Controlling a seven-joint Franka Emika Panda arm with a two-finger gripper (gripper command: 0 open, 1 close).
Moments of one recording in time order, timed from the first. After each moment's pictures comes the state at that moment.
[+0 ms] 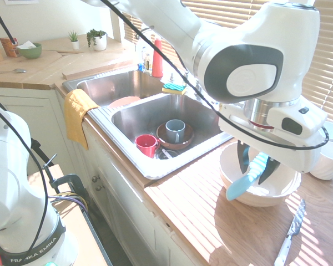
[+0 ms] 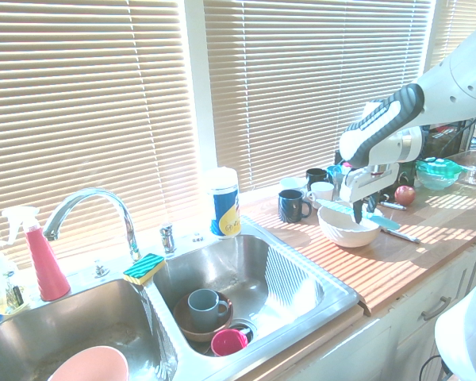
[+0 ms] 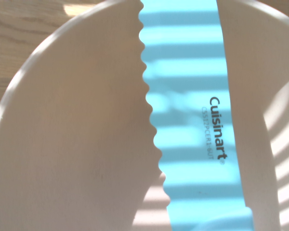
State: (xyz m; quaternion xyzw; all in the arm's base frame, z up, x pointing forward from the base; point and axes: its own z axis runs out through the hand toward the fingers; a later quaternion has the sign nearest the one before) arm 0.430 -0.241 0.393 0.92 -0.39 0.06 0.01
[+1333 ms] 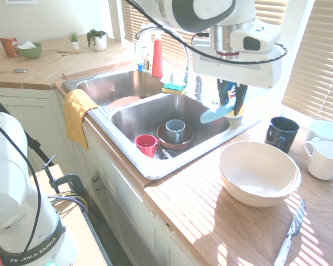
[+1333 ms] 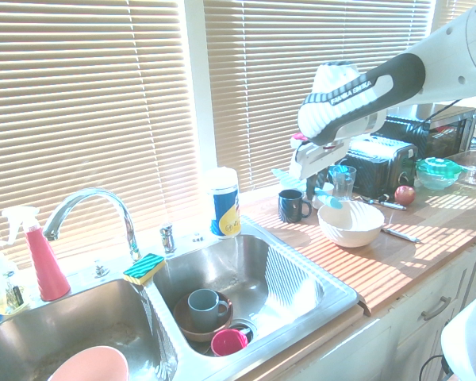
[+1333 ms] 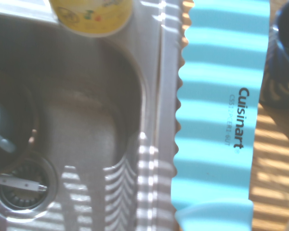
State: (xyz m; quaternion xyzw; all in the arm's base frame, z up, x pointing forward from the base) arm 0.472 -0.033 0.490 0.95 -0.29 0.13 0.00
